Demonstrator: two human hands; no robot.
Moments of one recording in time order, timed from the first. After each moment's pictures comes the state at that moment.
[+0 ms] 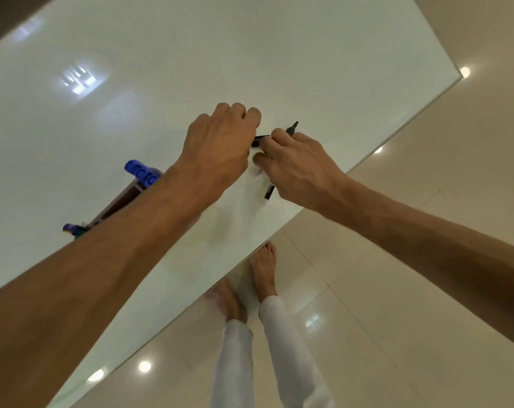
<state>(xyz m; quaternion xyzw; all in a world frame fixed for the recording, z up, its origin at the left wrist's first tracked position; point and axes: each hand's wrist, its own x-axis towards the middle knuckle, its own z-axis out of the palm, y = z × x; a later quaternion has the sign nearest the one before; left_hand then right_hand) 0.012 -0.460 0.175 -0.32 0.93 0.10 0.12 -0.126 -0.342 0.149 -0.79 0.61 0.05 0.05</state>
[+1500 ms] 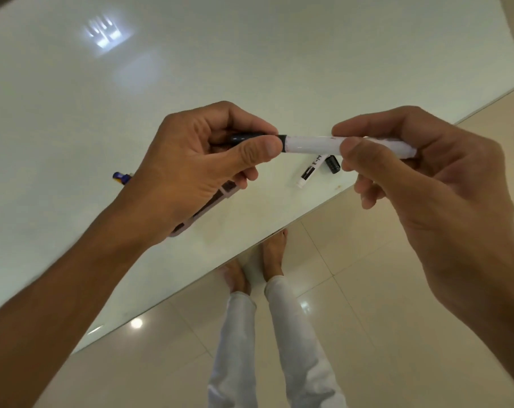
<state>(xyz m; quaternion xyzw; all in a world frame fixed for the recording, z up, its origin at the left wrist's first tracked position) 0.125 -0.431 0.282 -0.46 0.54 0.70 -0.11 -0.070 -0.305 0.323 -0.33 0.77 -0.37 0.41</state>
